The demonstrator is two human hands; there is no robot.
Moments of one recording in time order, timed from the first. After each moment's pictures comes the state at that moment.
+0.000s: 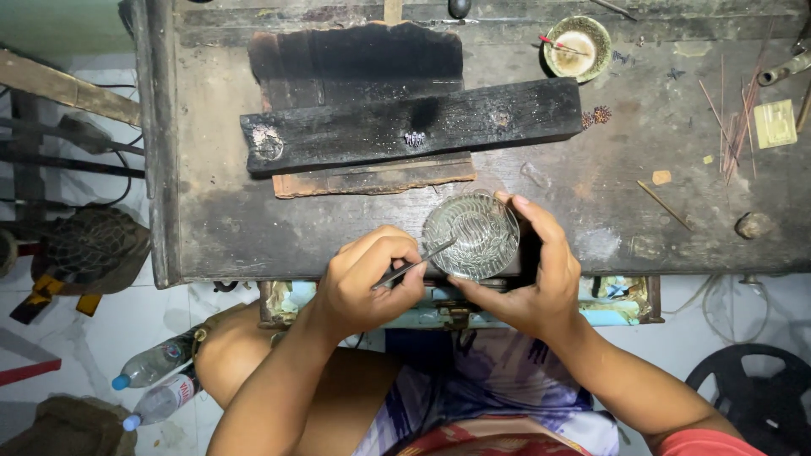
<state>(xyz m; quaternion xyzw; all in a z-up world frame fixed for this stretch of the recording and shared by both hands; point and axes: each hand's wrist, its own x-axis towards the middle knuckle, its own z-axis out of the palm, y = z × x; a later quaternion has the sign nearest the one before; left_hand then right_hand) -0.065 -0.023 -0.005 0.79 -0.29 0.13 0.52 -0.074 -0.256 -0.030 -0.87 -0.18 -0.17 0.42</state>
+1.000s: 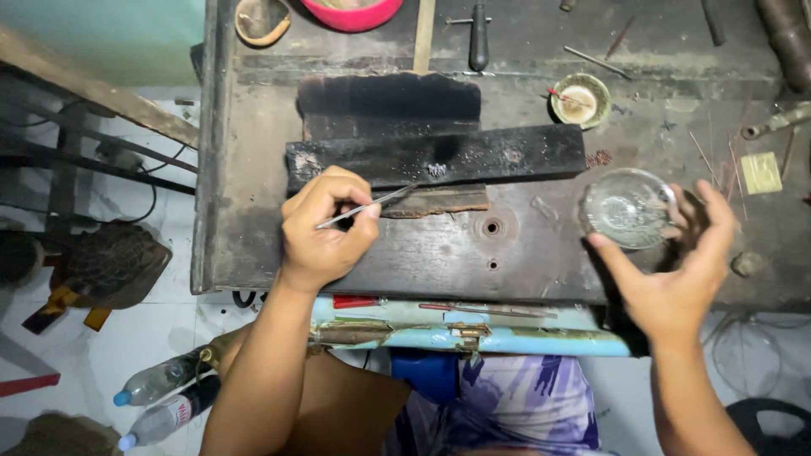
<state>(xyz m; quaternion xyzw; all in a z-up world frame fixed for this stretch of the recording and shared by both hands) -0.014 0.021 0.011 0.78 -0.22 0.27 0.52 -0.041 -0.340 -0.002 -0.89 -0.07 -0.23 0.38</state>
